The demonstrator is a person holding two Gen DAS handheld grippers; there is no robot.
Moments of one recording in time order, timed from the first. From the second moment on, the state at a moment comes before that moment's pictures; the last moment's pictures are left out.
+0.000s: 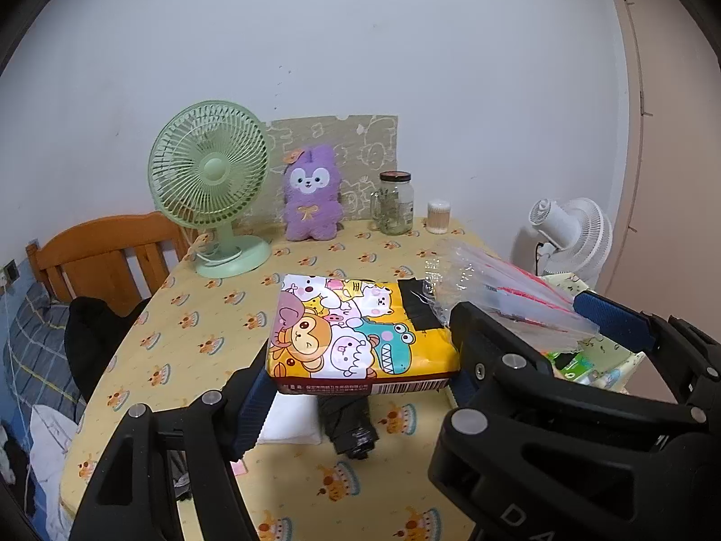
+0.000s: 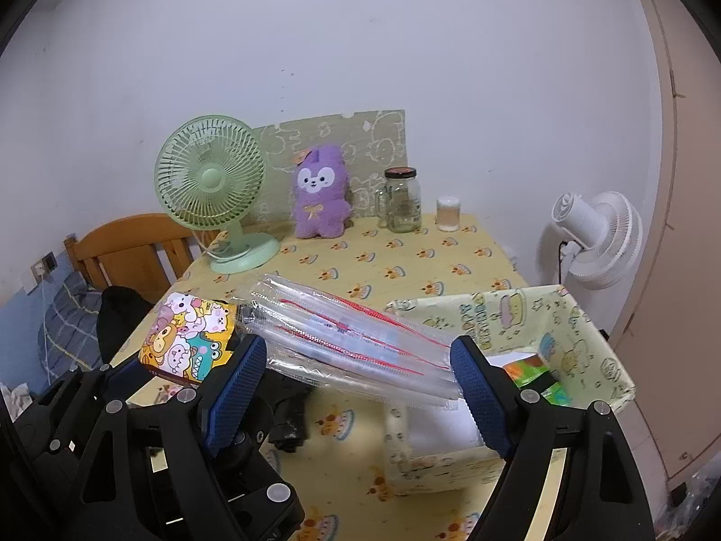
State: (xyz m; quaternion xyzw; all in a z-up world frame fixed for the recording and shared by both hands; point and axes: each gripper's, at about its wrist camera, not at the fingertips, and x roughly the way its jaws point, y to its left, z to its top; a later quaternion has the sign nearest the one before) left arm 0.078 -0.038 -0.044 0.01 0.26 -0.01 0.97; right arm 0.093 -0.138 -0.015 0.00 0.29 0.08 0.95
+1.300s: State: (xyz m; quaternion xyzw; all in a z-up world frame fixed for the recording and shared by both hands) left arm 0.113 -0.131 -0.048 0.02 0.26 -0.09 0.96; right arm 0.111 -0.233 -0.013 0.01 0.28 0.00 0.96
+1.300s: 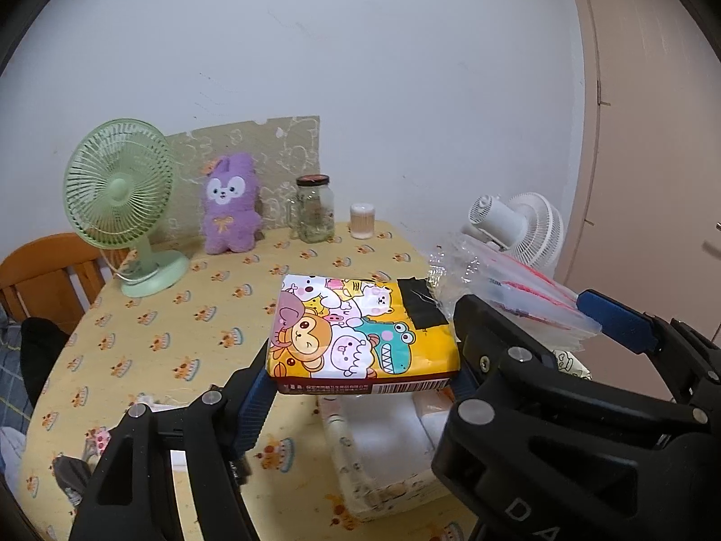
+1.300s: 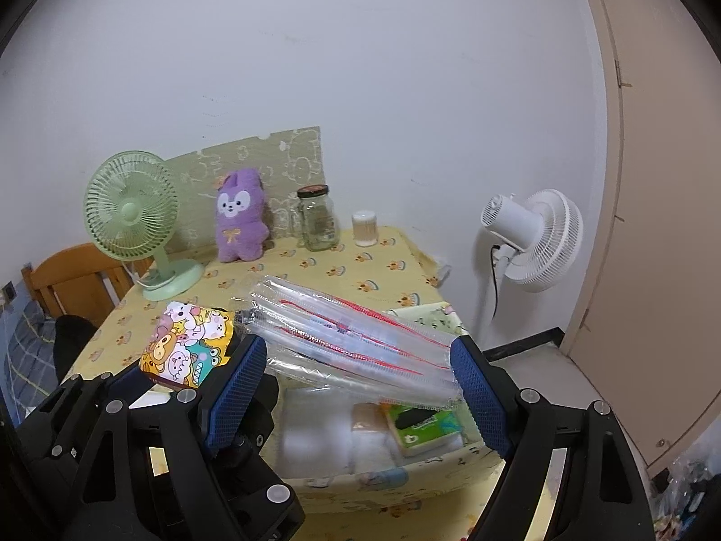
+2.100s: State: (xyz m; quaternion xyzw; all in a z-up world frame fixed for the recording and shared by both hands) left arm 0.152 -0.160 -0.086 0.05 0.33 -0.11 0.94; right arm 0.150 -0.262 -0.060 0.03 0.34 -0.02 0.94
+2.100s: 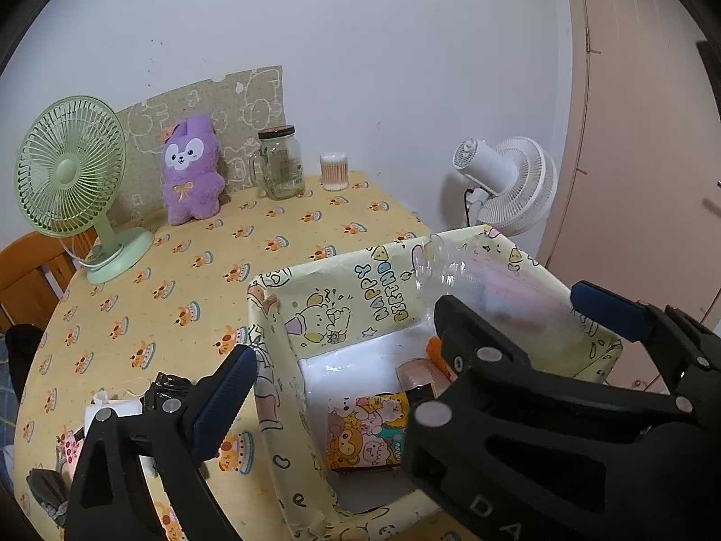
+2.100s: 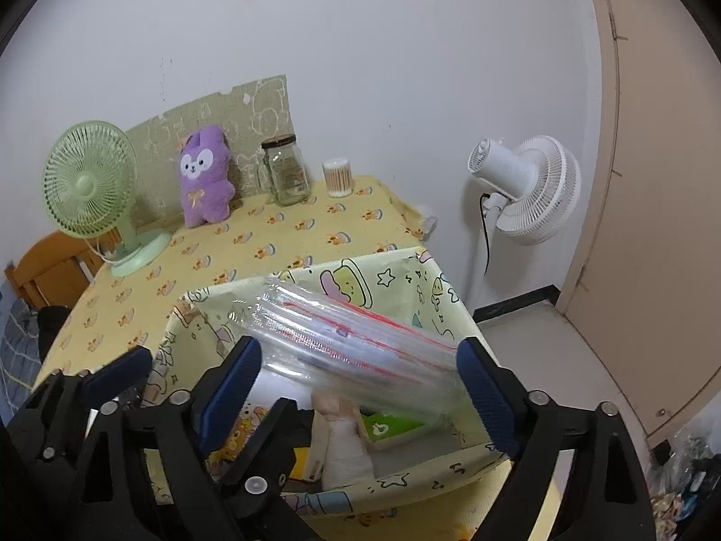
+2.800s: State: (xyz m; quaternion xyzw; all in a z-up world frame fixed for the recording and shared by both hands) left arm 0.124 -0.136 -0.062 0.04 0.30 -0.11 0.95; right arm 0.125 -0.238 -0.035 0.01 0.33 -0.02 0.94
